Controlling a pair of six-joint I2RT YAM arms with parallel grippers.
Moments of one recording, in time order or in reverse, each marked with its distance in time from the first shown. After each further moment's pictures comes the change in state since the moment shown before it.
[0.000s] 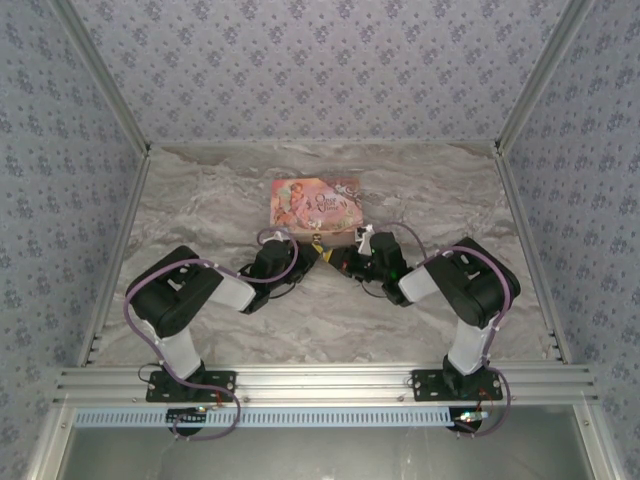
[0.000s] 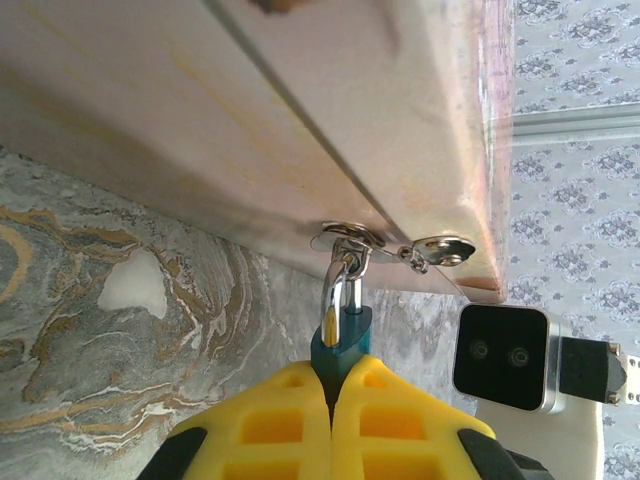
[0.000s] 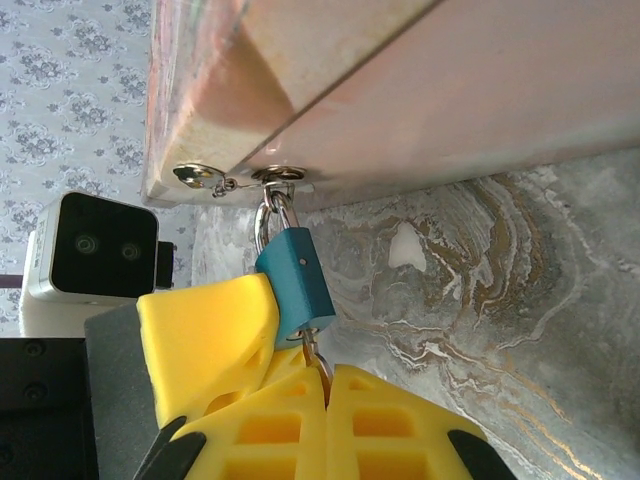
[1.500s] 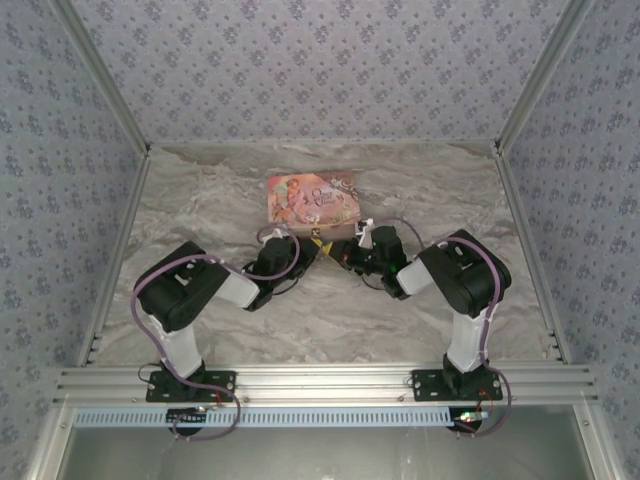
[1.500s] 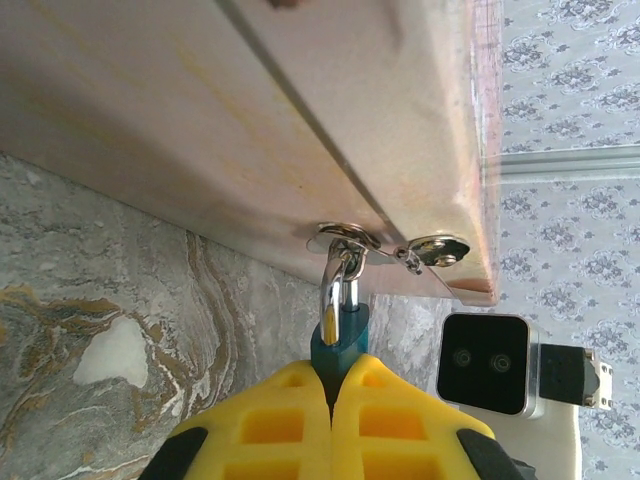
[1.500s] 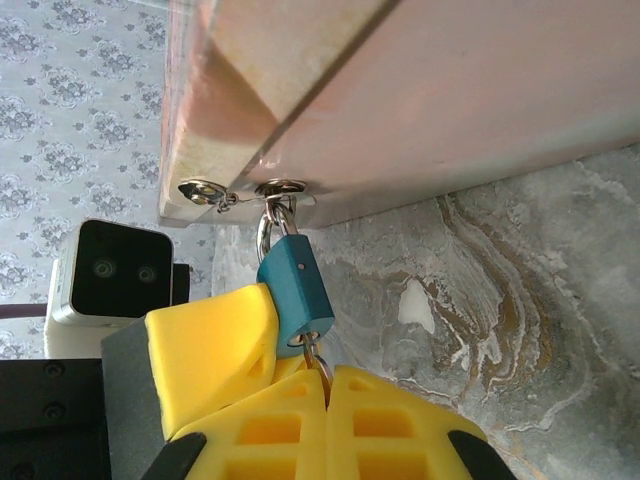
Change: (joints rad) left arm 0.000 0.054 0.036 0.048 -0.059 -0.027; right arm -0.045 0.082 0.059 0.064 -0.058 0.031
